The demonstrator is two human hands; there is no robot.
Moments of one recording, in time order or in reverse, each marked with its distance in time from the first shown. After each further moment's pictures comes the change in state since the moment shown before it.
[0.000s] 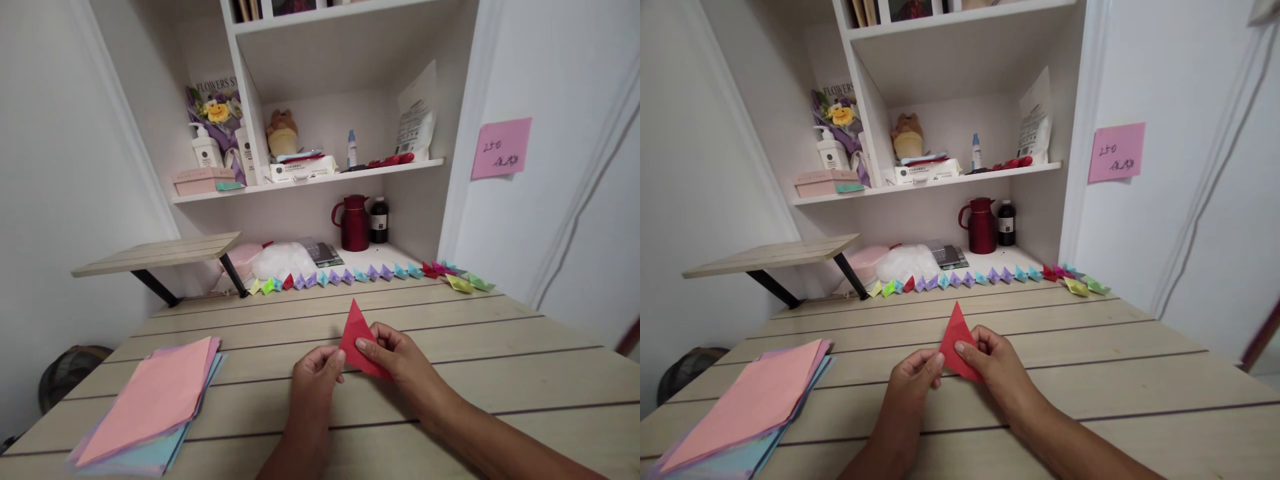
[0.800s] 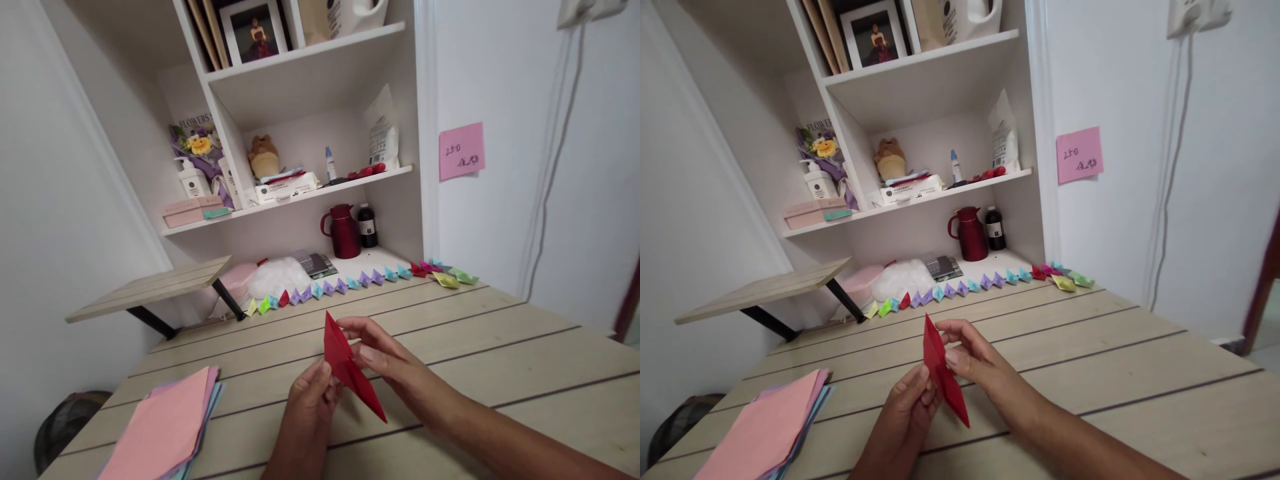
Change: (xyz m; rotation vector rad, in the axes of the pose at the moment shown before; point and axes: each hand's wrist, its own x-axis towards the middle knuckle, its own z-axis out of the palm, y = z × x) left_hand -0.006 0.009 -0.002 -0.470 -0.233 -0.155; right_hand -0.020 -0.038 -0.003 0.108 -0.287 -0.124
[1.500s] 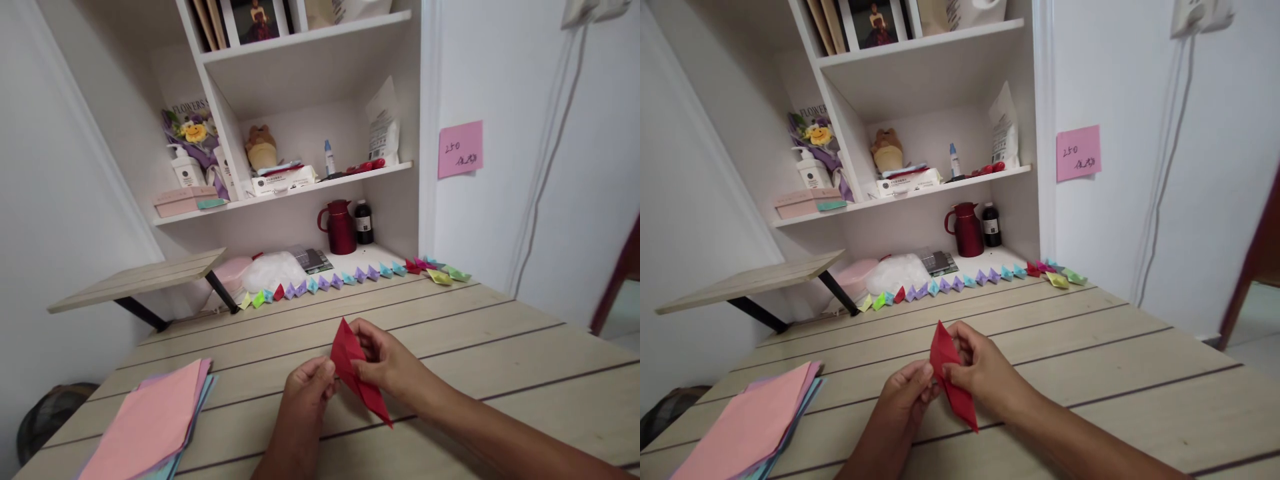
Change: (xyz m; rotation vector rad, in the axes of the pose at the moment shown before) left_hand 0.008 -0.009 -0.008 0.250 0.060 -0.013; right_hand 0.011 0.020 -0.006 -0.148 0.069 0.008
